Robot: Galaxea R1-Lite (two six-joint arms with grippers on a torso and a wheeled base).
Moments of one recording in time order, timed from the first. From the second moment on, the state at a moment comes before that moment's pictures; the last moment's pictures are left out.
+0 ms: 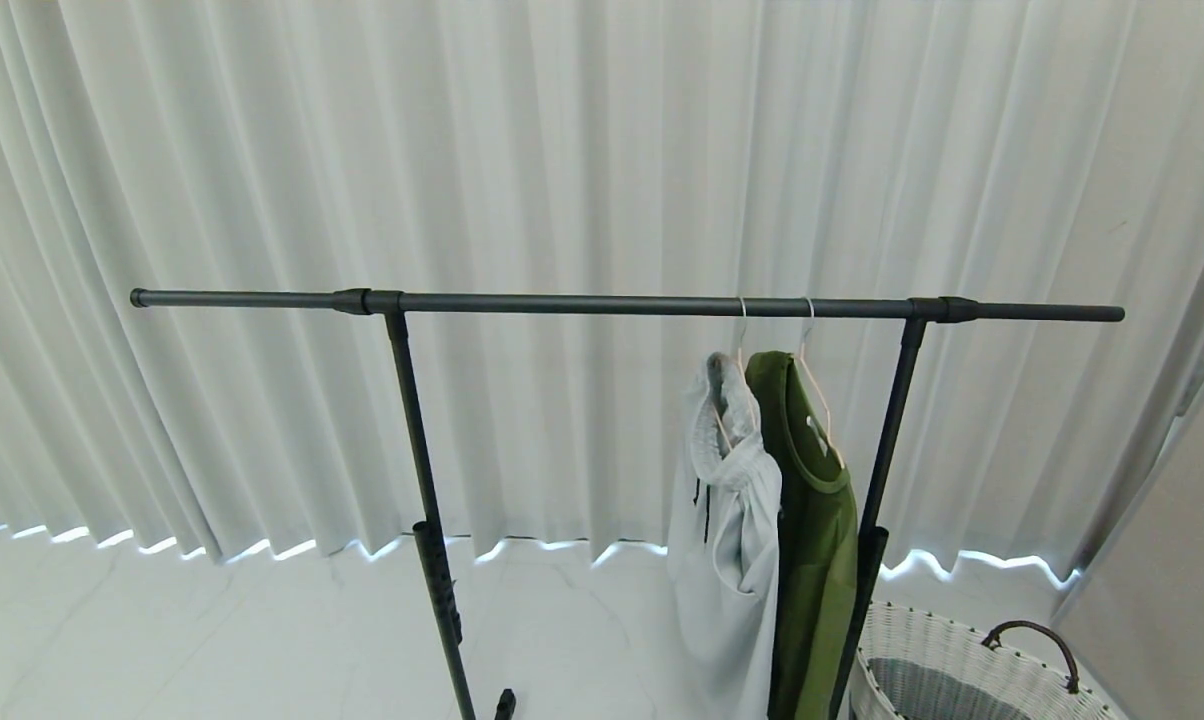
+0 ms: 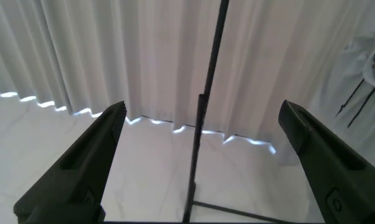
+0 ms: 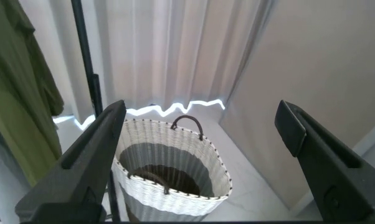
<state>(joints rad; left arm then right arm) 0.11 0.12 0.00 -0.06 0.00 0.00 0.11 0.09 -0.01 -0.02 -0.42 -0.08</state>
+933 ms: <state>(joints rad) -0.03 0.07 0.00 -0.05 -0.23 0.01 0.11 0.10 0.00 -0.09 -0.43 -0.06</state>
